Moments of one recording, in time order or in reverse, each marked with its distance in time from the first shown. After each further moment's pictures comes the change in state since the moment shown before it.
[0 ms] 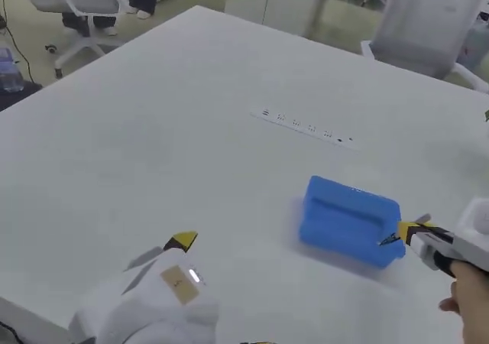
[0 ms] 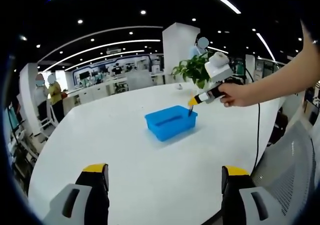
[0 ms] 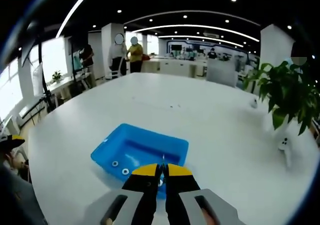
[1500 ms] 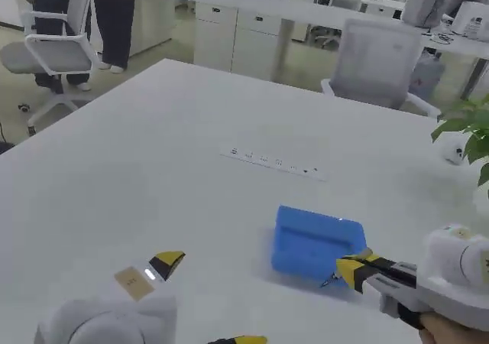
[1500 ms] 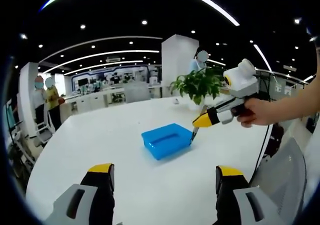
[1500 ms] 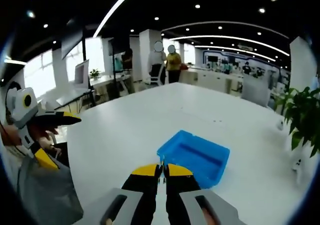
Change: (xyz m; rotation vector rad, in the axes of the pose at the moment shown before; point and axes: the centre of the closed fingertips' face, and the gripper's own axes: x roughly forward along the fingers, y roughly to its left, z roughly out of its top) left arm -0.006 -0.008 0.049 0.007 -0.118 -0.052; right arm -0.091 0.103 0.007 -0.176 -0.091 0.296
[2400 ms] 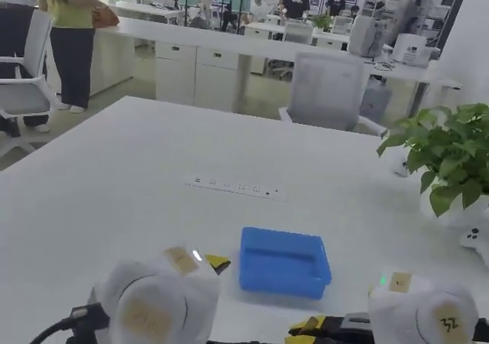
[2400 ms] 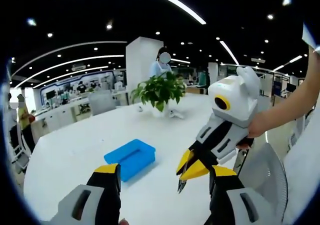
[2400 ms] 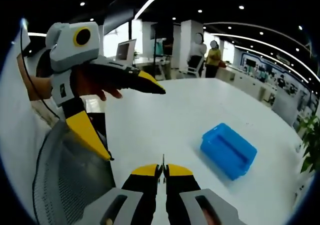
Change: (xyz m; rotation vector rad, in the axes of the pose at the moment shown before) left arm 0.022 -0.075 0.048 0.121 -0.004 -0.314; right arm -0.038 0.085 -0.031 -0.208 0.117 0.261
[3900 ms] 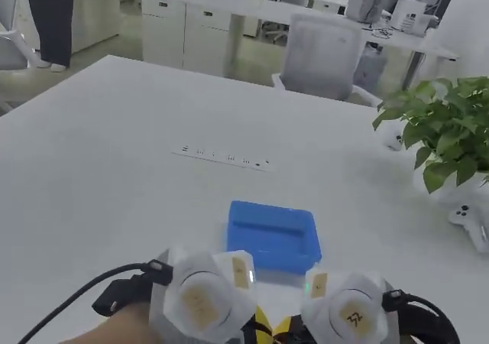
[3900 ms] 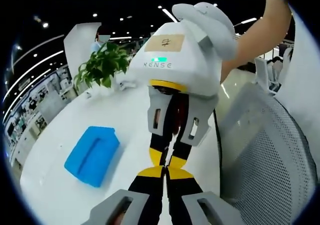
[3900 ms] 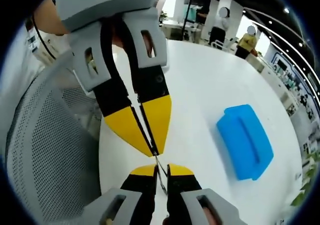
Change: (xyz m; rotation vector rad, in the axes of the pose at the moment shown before) left arm 0.064 -0.022 -0.079 0.300 0.256 -0.365; right arm 0.047 -0.016 -0.075 -0.231 0.341 0.128
